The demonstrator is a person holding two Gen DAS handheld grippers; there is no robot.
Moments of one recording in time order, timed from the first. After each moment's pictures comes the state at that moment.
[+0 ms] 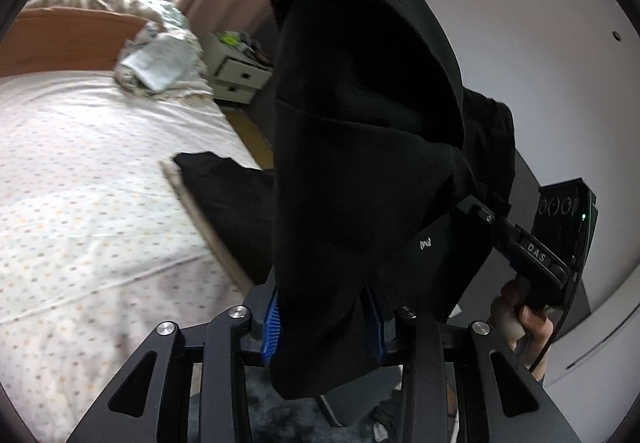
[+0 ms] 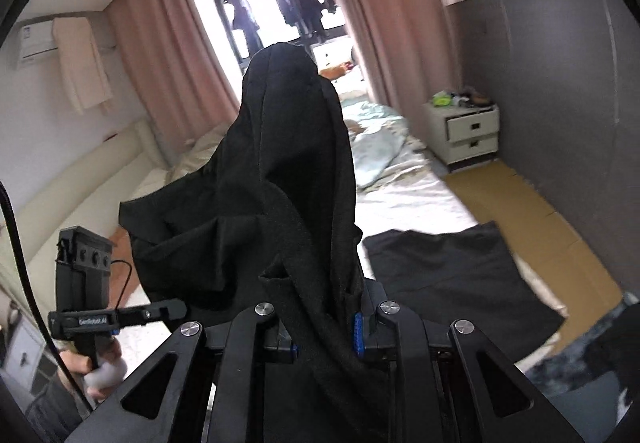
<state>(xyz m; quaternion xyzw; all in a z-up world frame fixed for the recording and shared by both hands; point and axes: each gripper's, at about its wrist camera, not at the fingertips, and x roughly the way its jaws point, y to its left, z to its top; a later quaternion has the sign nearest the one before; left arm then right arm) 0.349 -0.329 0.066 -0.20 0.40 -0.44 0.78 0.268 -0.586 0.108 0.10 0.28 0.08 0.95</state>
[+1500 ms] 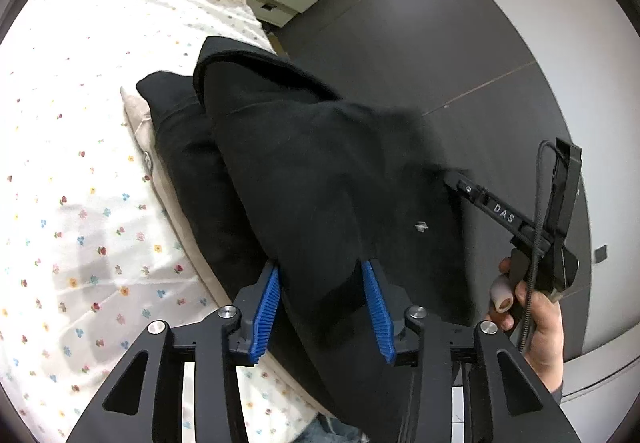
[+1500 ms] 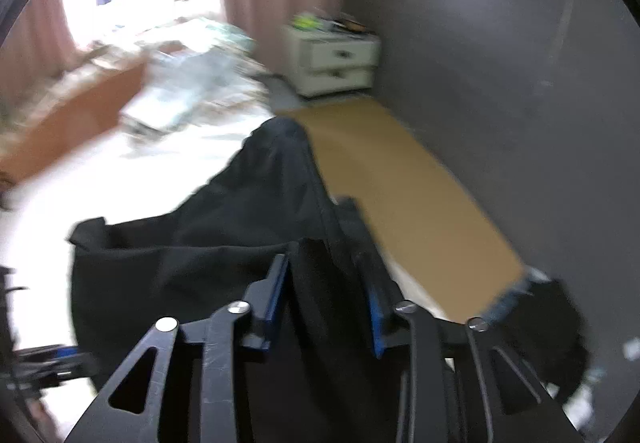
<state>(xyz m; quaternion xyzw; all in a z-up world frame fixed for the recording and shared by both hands) 0.546 -0.479 -0.121 -0.21 0.53 -0.40 0.72 0.477 -0.721 -0.040 0.00 0.44 -0.22 0.87</state>
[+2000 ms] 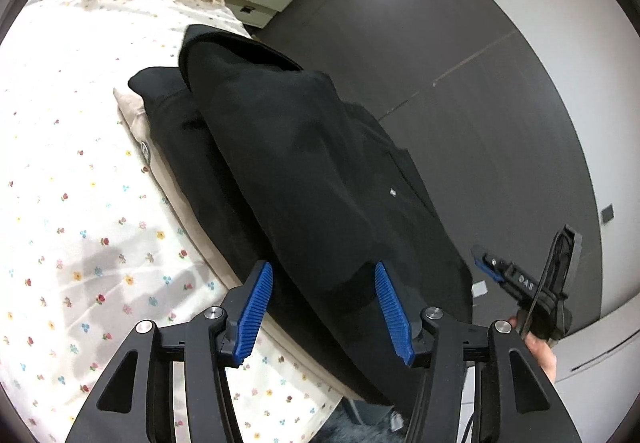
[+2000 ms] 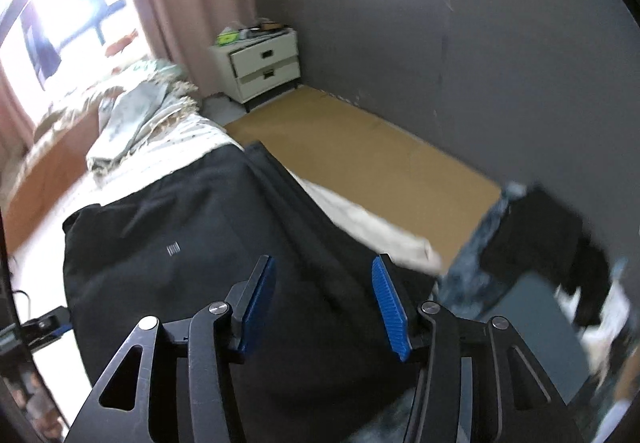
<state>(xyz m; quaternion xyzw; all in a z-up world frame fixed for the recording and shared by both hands) 0.510 -0.477 -0.127 -0.16 0.50 -0.44 0.73 0.305 -0.785 -0.070 0.19 0.39 -0.25 0.86</state>
